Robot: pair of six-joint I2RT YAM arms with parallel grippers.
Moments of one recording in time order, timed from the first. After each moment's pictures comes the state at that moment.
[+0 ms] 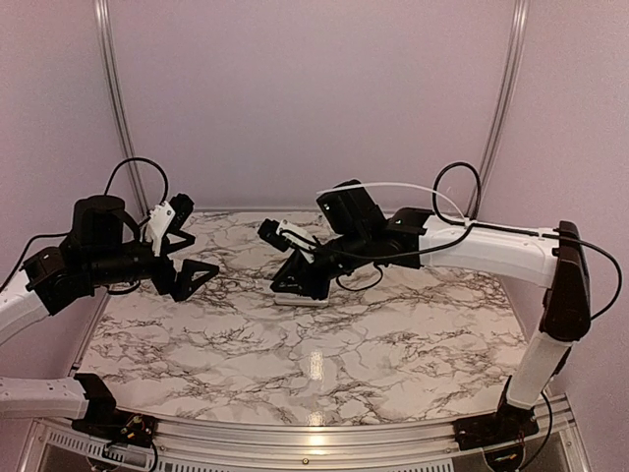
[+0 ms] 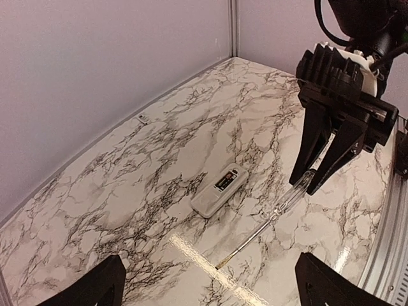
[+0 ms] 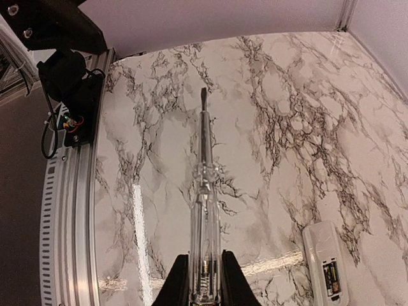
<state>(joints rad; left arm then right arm) -0.65 0.86 0.87 -0.40 0.12 0.09 0.97 1.78 1.49 -0.38 -0.44 -0.18</state>
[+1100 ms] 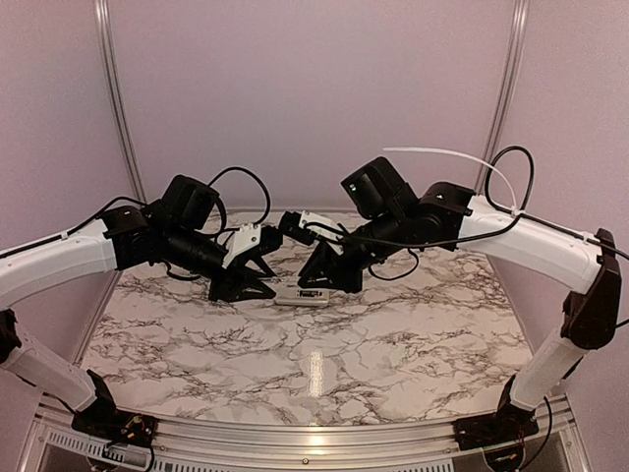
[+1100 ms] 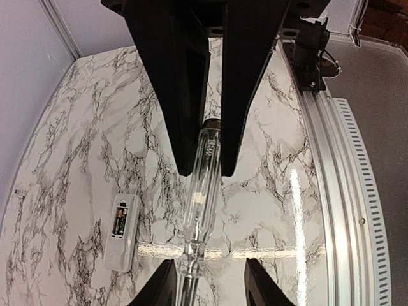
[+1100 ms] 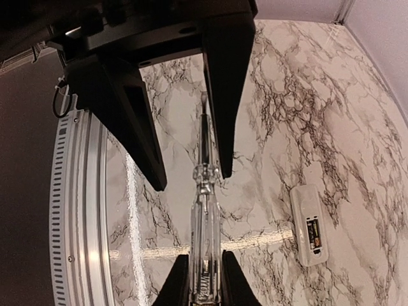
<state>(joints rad) -0.81 1.36 1.17 -0.52 0.53 0.53 0.97 1.62 1.56 -0.72 -0.39 -0.30</state>
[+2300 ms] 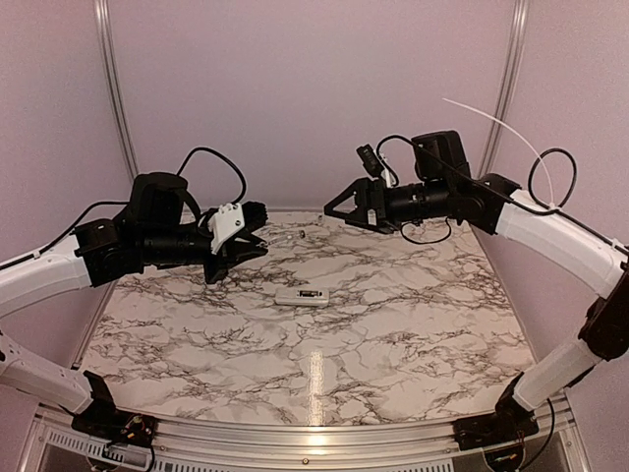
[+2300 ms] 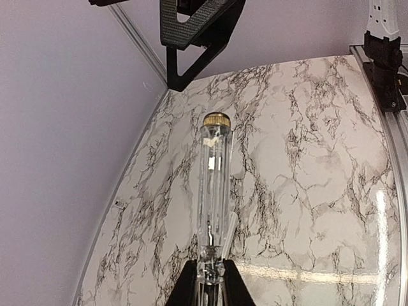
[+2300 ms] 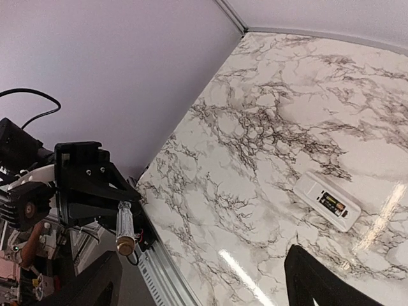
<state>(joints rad) -0.84 1.22 1.08 -0.27 0.23 0.57 0.70 1.46 1.44 -0.44 -0.52 0.51</state>
